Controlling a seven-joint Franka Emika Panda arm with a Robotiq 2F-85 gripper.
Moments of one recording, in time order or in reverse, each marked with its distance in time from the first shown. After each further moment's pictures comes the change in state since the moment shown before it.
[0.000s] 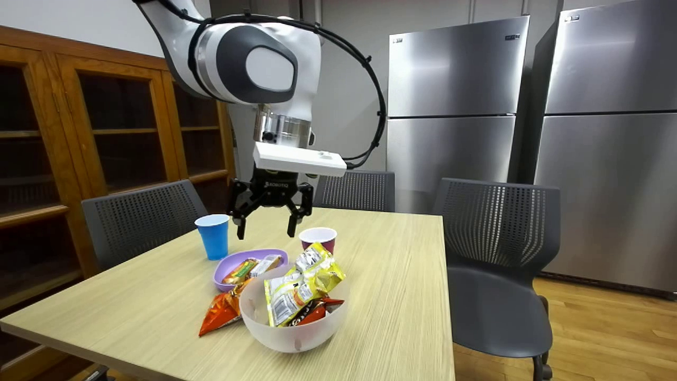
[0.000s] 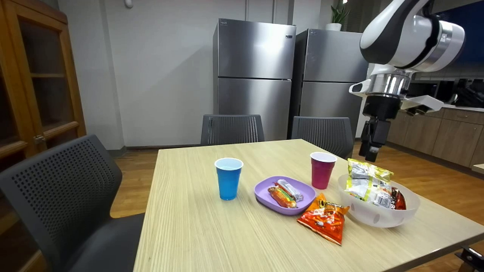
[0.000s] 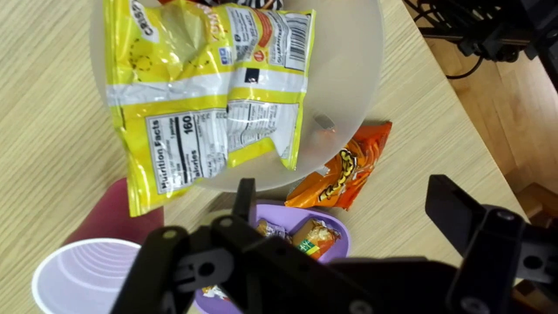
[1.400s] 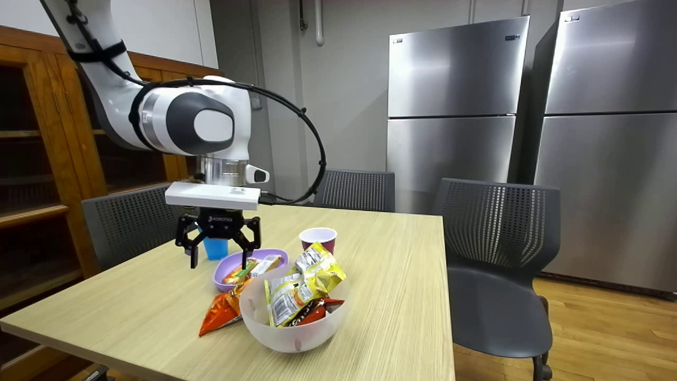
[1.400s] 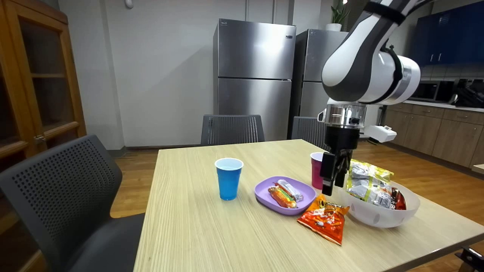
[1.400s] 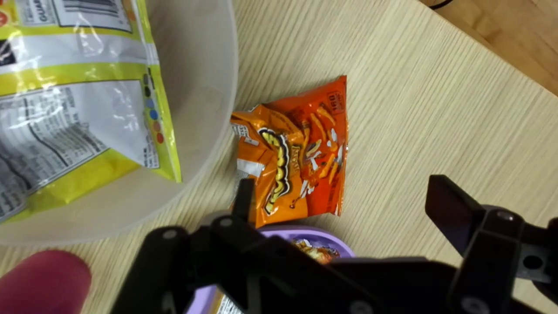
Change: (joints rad) arm 0.141 0.162 0.151 -0.043 -0.061 0.219 0.664
